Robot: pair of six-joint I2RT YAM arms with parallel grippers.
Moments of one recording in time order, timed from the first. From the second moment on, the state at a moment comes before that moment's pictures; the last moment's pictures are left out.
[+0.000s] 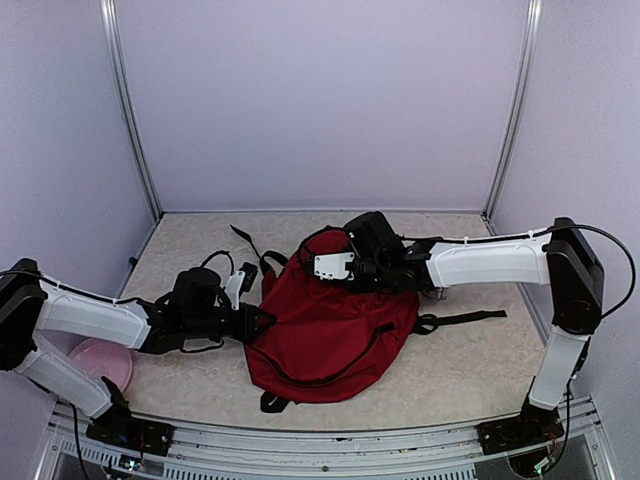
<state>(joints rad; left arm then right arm) -0.78 1.41 0.51 0.37 0.16 -0.49 0.89 1.82 1.27 -0.08 0.39 -1.01</state>
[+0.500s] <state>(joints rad) -0.86 1.14 0.32 0.41 0.13 -0.57 0.98 1.71 1.36 -0.35 0.12 -0.69</state>
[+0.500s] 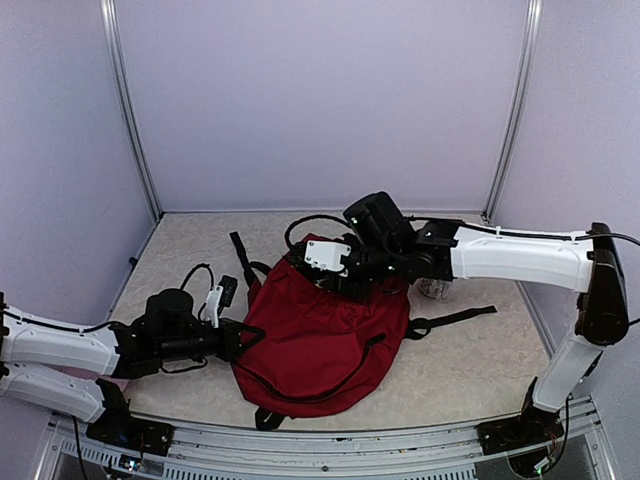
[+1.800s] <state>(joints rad) -0.92 1.29 0.95 -0.30 0.34 -0.28 0.64 1.43 0.78 -0.07 -0.19 0.55</state>
